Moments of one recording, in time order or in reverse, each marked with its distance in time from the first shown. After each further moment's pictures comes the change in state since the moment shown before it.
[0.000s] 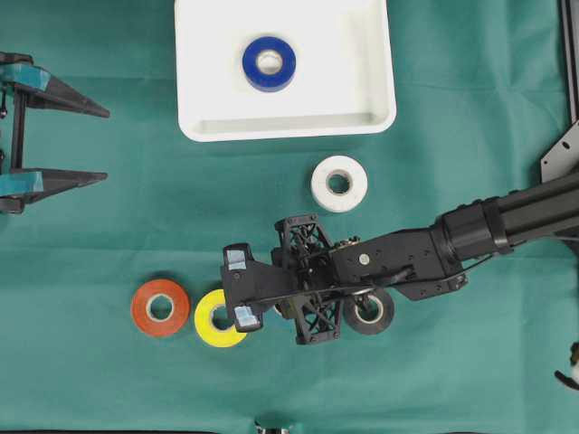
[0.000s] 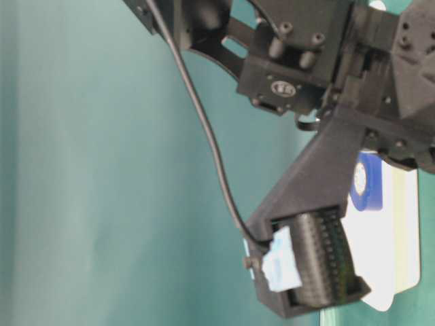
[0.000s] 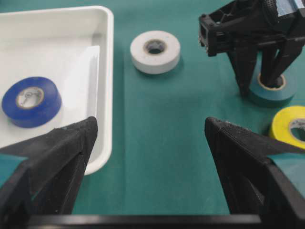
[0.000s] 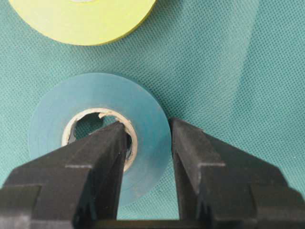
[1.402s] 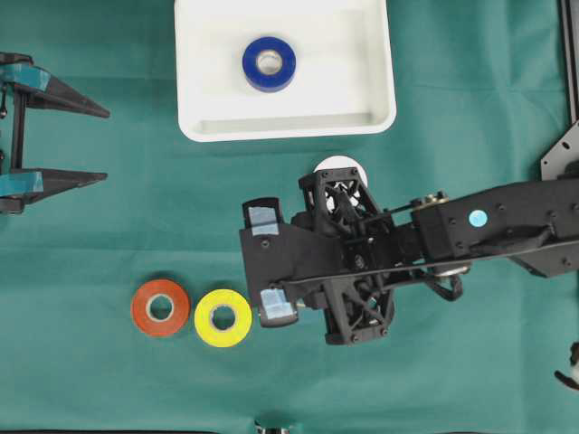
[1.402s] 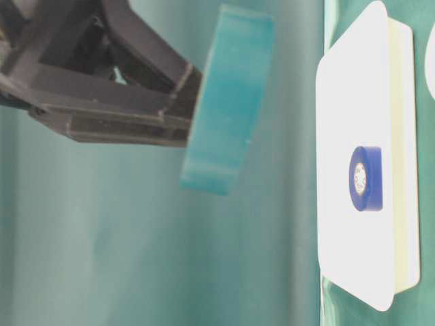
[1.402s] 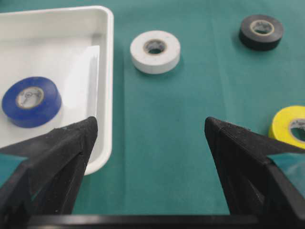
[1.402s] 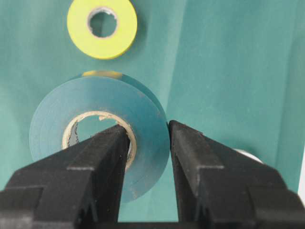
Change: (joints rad) left arm 0.002 0.000 0.000 0.000 0.000 0.000; right arm 0.000 -0.336 -0.192 -0.046 0.446 0.002
